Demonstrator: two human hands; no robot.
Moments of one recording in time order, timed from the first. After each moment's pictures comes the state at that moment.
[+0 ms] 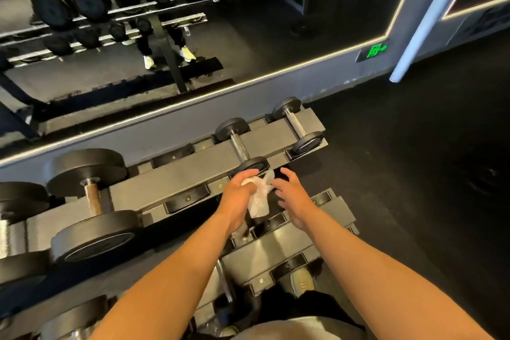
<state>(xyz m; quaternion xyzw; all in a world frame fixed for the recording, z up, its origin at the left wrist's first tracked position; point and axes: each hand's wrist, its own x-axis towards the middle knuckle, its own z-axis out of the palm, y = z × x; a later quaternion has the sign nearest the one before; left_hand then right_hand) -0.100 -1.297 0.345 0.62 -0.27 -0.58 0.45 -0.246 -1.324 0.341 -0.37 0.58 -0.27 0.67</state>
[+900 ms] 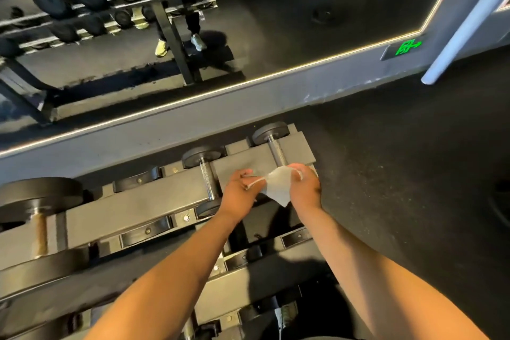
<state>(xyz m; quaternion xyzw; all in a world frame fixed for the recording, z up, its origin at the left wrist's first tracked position) -0.185 -1.475 0.325 0.73 -0.45 -0.40 0.33 -0.340 -1.526 0.317 -0.50 0.65 -0.32 0.48</state>
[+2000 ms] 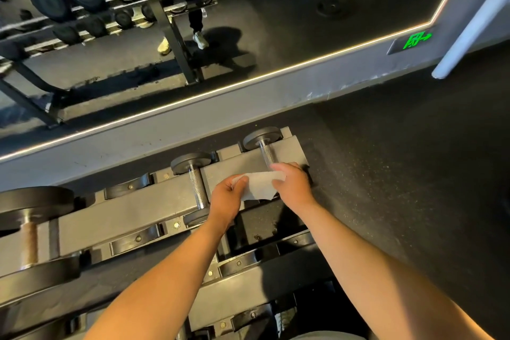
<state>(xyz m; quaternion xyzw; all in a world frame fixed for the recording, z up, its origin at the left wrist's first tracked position) -0.200 -1.495 0.317 0.73 -0.37 -0.40 0.41 -0.358 -1.574 0.305 -0.66 0.54 -0.23 0.47</state>
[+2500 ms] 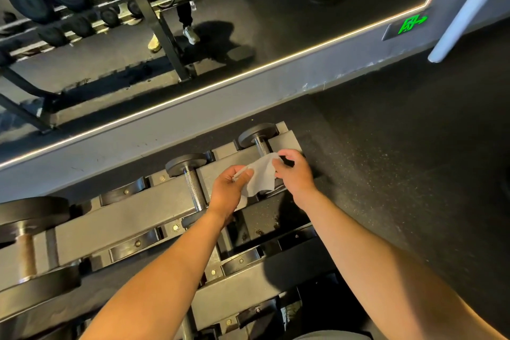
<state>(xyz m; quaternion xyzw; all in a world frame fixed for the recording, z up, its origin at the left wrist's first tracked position) -0.200 -1.518 0.322 0.70 -0.33 -0.47 0.42 -0.359 -1.594 0.306 -0.45 0.57 -0.32 0.61</state>
